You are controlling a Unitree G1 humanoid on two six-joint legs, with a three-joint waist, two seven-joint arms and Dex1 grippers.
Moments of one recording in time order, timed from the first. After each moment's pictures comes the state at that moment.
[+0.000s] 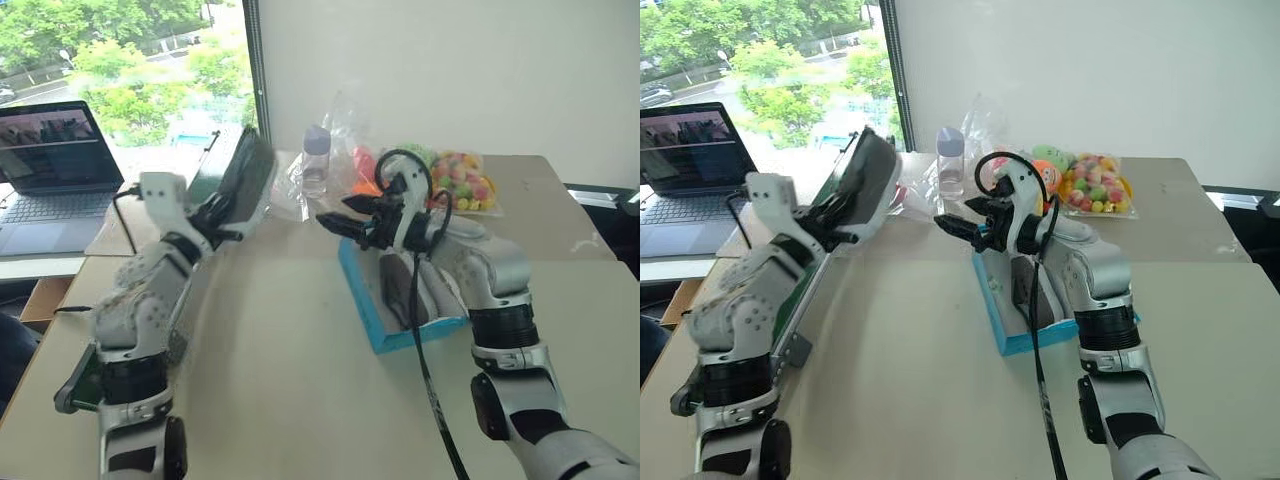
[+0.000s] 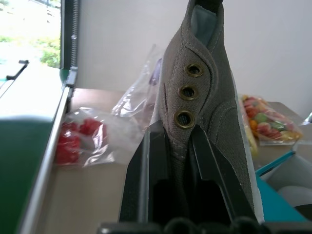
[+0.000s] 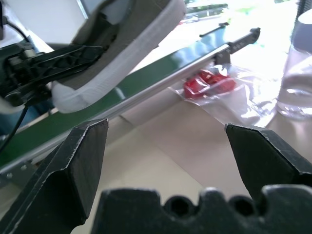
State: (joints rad) left arm -0.52 0.28 0.23 -0.20 -0.52 0.68 -0.27; right arm -0.78 -0.28 -0.05 0.06 0.48 0.84 0.62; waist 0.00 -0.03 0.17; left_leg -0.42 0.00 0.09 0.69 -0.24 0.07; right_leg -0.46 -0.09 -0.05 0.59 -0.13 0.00
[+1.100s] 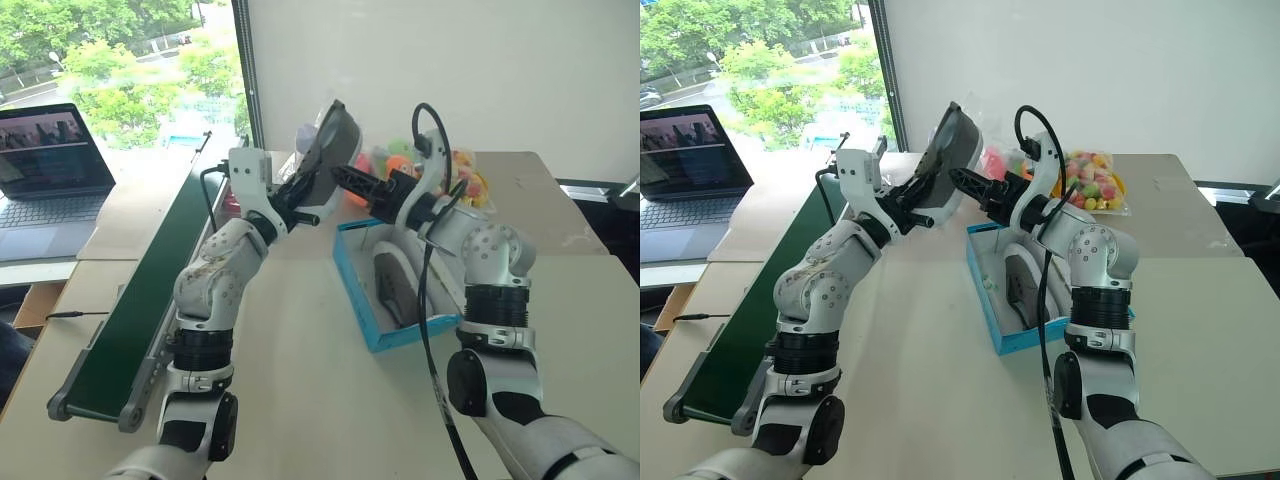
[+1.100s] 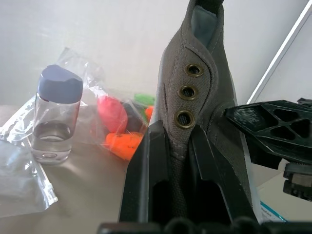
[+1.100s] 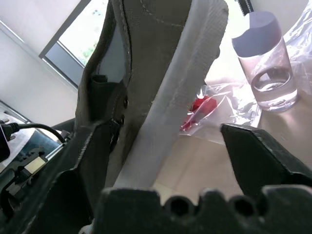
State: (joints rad) left arm -0.66 0.11 0.09 -0.13 -0.48 0.64 -0.23; right arm -0.91 -0.17 -0.29 0.18 0.68 0.96 0.37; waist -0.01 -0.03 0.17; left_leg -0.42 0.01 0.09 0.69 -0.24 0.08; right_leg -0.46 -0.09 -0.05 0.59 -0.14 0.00
